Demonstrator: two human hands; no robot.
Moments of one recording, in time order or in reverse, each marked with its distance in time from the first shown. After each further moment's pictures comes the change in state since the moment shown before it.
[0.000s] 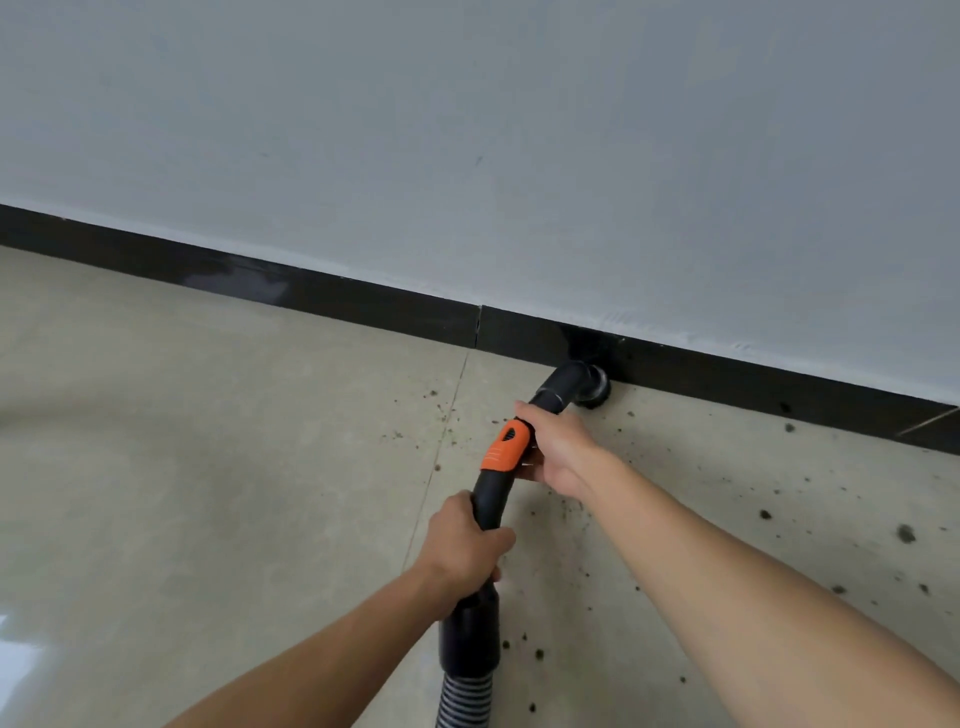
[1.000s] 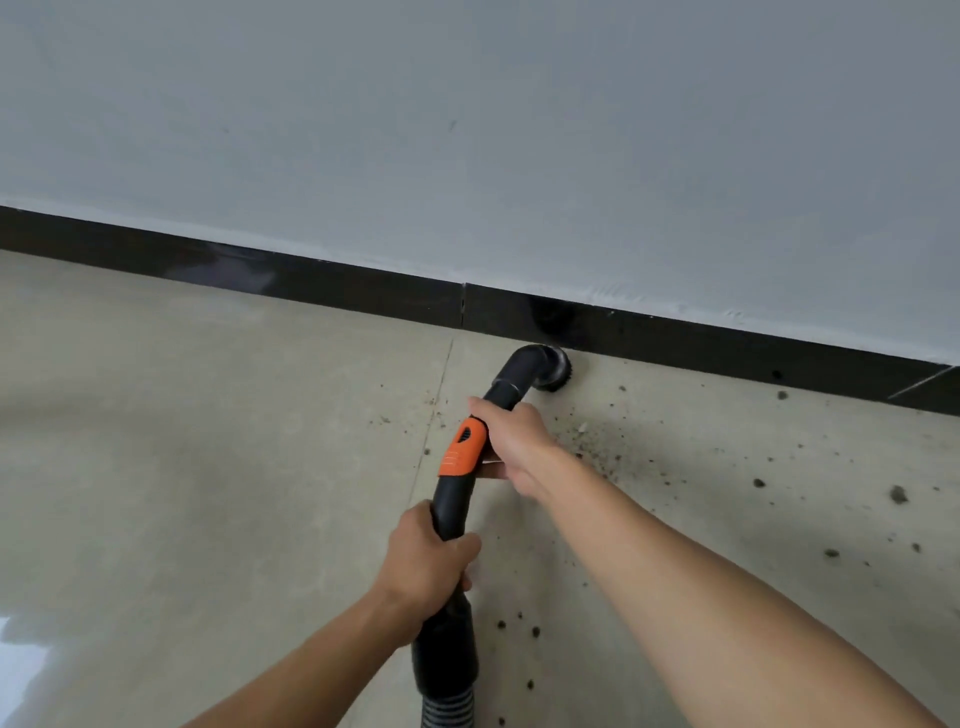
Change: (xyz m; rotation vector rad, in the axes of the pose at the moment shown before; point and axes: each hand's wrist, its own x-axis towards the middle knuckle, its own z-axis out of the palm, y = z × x) left_hand -0.017 -0.025 -0.012 -0.065 0.058 -0.035; right_hand -0.013 0.019 0.026 -0.058 -0.056 -0.037
